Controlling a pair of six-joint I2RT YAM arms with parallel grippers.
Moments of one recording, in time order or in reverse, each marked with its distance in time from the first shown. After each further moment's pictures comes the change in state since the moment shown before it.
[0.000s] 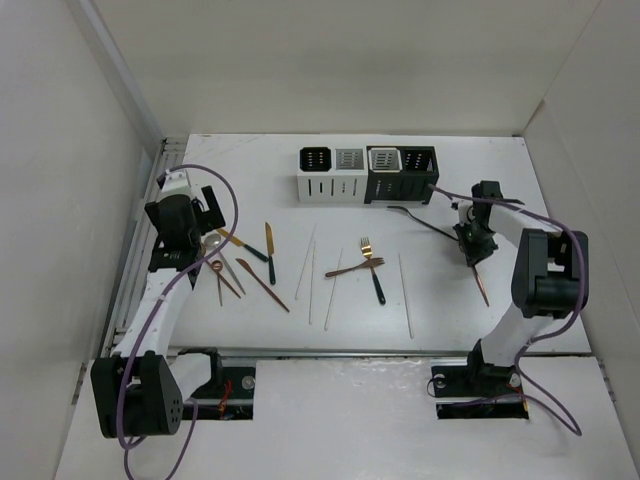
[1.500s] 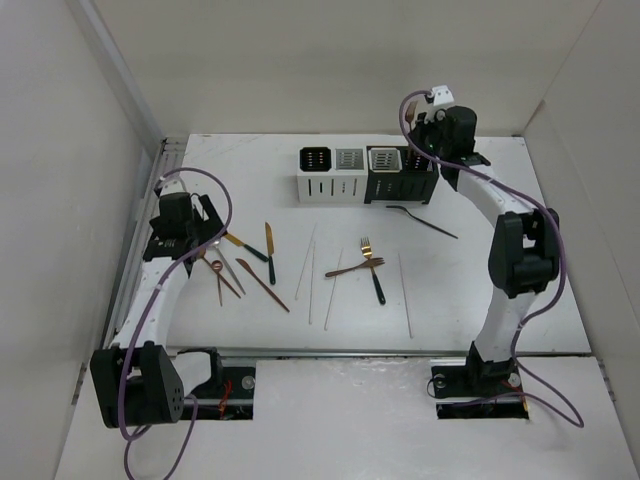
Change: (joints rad) left arm 0.030 0.051 0.103 -0.317 0.076 -0.198; right arm 0.223 0.193 0.511 0.771 -0.286 0.328
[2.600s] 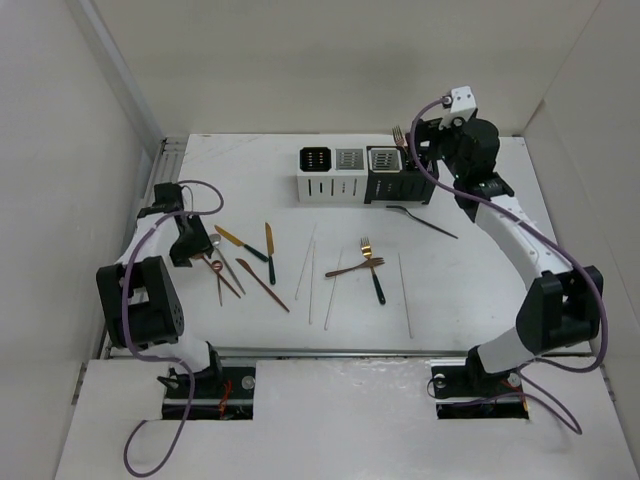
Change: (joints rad) left arm 0.128 0.416 0.221 -0.345 0.122 0.106; right arm 0.072 -0.379 -0.276 0.044 0.196 -0.037
